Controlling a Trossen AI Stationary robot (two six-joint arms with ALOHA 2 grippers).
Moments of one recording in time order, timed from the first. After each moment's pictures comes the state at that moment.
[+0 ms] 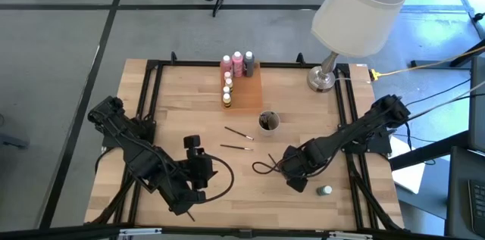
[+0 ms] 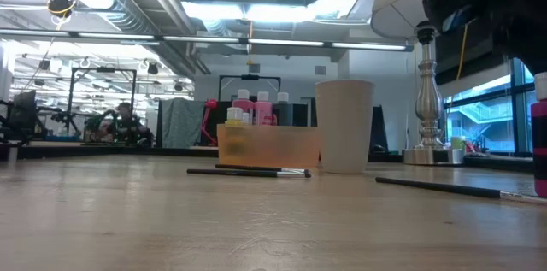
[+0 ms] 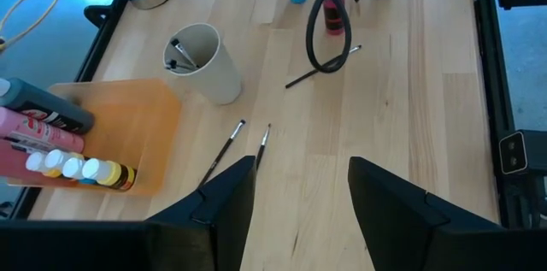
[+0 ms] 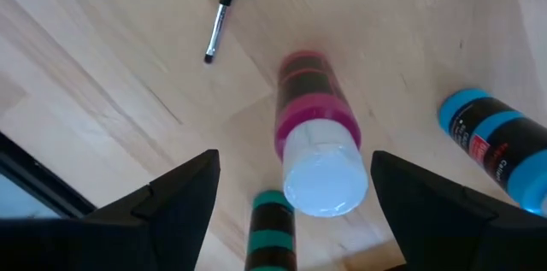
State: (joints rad) left arm -0.72 1.71 1.87 -1.29 -0.72 -0.67; right arm 0.51 1.68 1.20 -1.12 -0.14 1.08
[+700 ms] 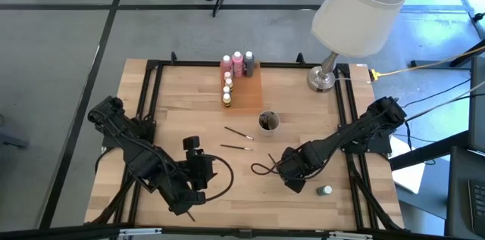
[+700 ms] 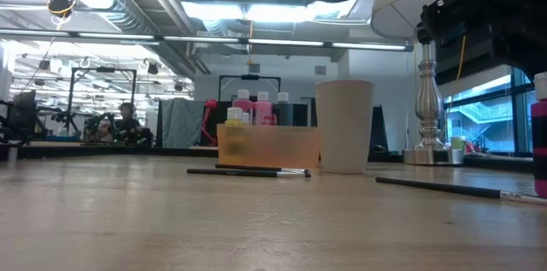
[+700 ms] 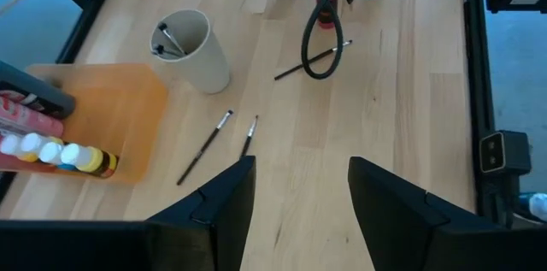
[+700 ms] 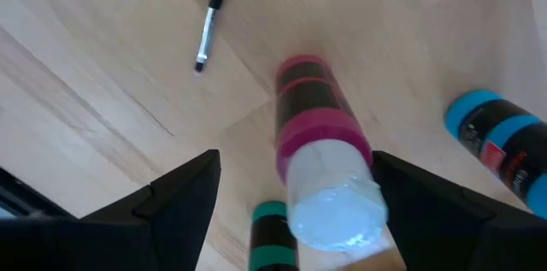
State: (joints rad) left arm -0.72 1.71 1.87 -1.29 -0.68 -0.72; right arm 0.51 1.72 1.20 -1.10 -0.14 1.10
